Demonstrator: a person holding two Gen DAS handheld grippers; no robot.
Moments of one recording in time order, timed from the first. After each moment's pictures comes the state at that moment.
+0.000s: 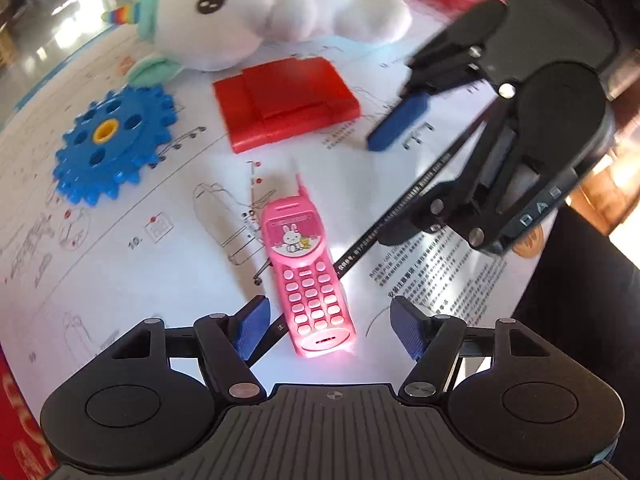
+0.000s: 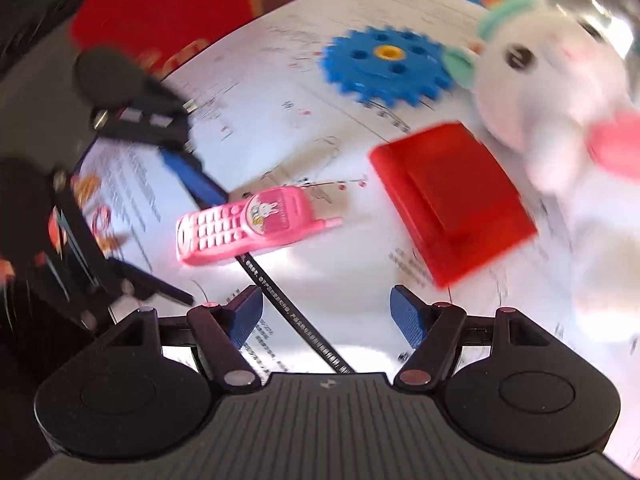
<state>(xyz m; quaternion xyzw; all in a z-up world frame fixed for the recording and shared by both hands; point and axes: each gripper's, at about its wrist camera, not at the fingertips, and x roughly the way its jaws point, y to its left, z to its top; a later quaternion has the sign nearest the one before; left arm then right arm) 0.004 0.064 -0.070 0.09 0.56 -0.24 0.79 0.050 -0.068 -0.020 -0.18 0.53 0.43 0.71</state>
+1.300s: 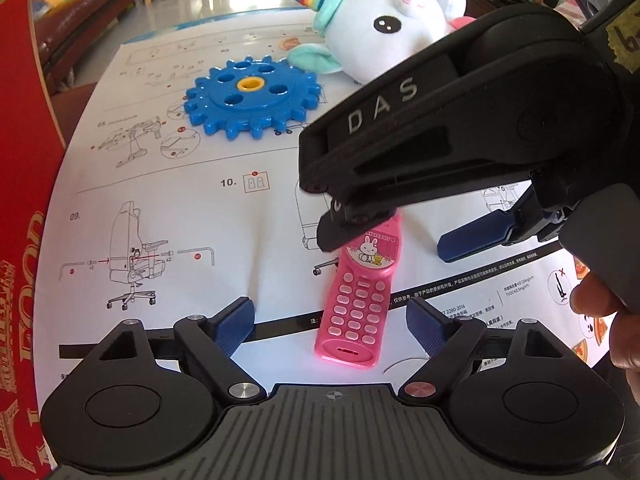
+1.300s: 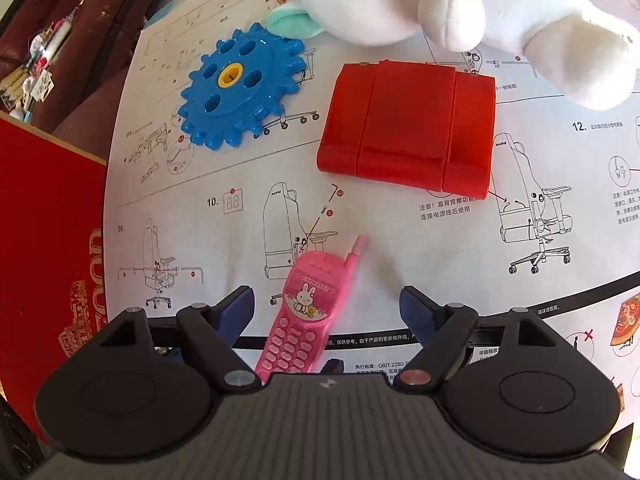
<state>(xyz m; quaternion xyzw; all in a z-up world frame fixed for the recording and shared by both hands) -0.016 0.069 -0.072 -0.04 0.52 -0.03 0.85 0.066 -0.034 -0.024 0.11 0.65 0.16 0.73</state>
